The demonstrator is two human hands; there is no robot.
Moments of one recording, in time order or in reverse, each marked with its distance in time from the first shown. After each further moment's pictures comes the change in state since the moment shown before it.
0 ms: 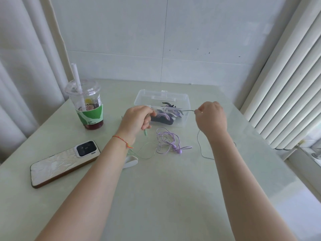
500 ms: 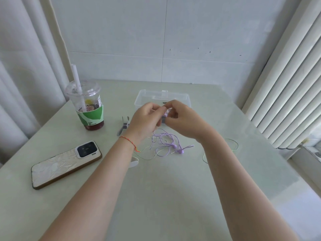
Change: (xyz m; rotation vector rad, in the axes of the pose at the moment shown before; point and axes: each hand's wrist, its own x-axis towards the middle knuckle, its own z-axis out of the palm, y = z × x) left_hand -0.009 0.010 0.019 0.141 -0.057 0.076; right_hand -0.030 -0.048 -0.002 0.442 -0.486 -0.333
